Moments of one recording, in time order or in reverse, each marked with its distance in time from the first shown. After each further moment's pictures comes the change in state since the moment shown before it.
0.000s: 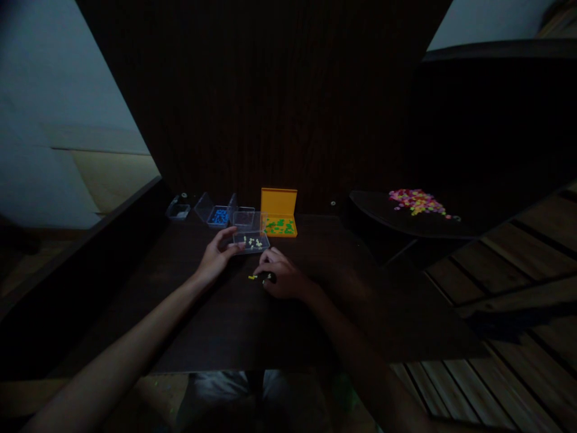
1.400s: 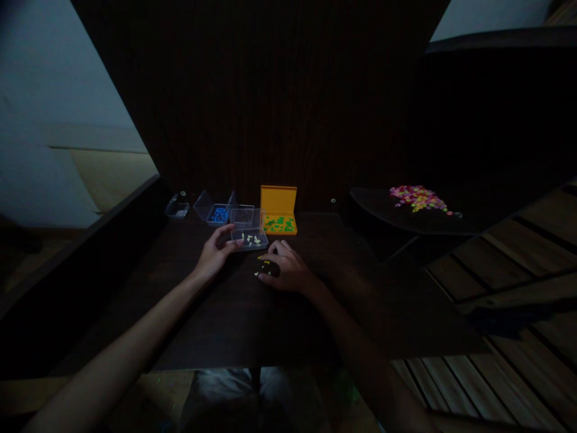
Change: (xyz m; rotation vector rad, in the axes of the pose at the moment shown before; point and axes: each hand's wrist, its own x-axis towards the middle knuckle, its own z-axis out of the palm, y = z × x) left_hand 0.001 0.003 -0.002 0.017 0.018 -0.004; right_hand -0.004 0.005 -0.005 -0.144 0.048 0.141
